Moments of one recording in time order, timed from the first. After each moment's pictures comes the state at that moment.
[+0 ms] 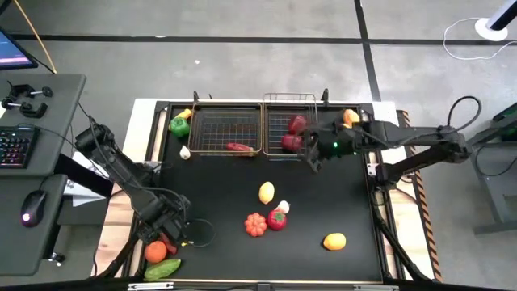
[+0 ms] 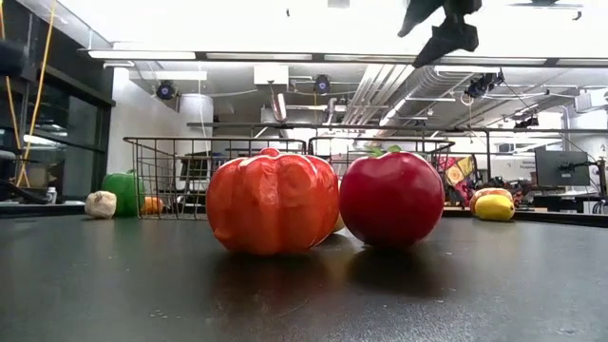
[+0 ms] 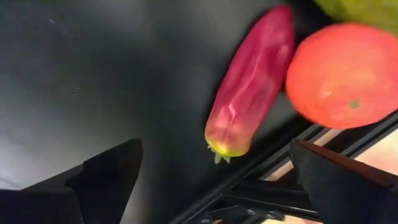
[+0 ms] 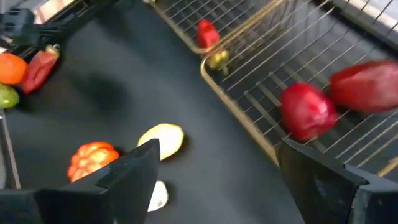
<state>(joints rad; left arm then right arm) -0.80 1.42 0.96 -1.16 0.14 -0.03 0.01 1.21 1.22 -0.85 0.20 0.62</state>
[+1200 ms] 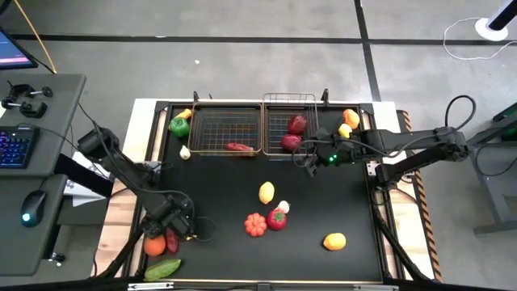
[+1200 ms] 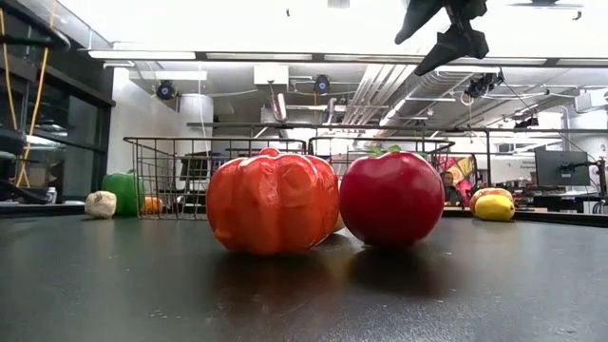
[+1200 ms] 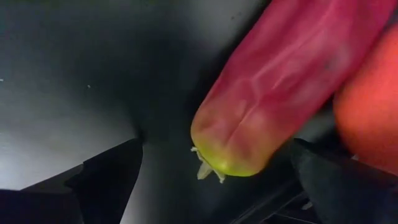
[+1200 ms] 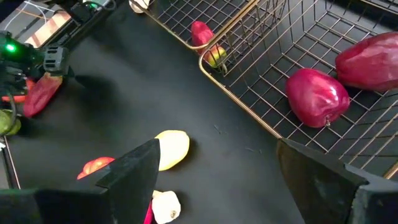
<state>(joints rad) -0.76 1.48 0.73 -0.94 0.18 0.04 0.08 1.20 1.15 -0.78 0.29 0.78</state>
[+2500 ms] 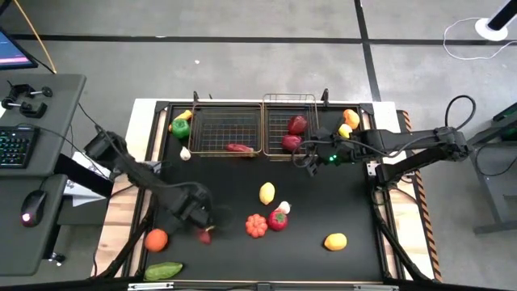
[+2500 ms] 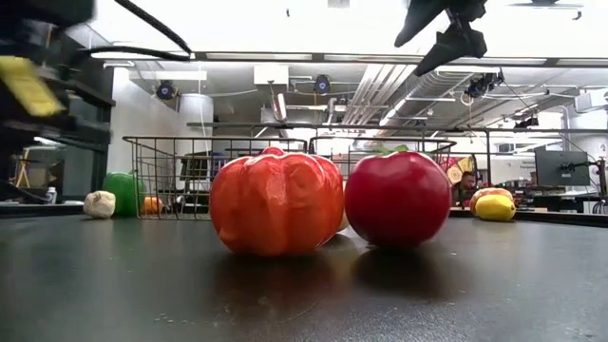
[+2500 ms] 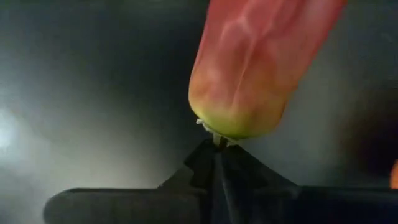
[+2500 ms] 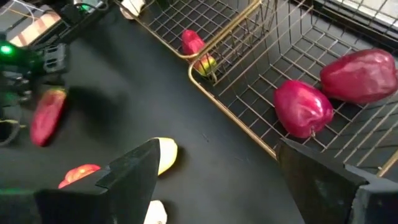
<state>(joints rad) -0.55 1.57 0.85 -0.97 0.03 0.06 0.08 1.20 1.15 -0.79 0.33 0.74</state>
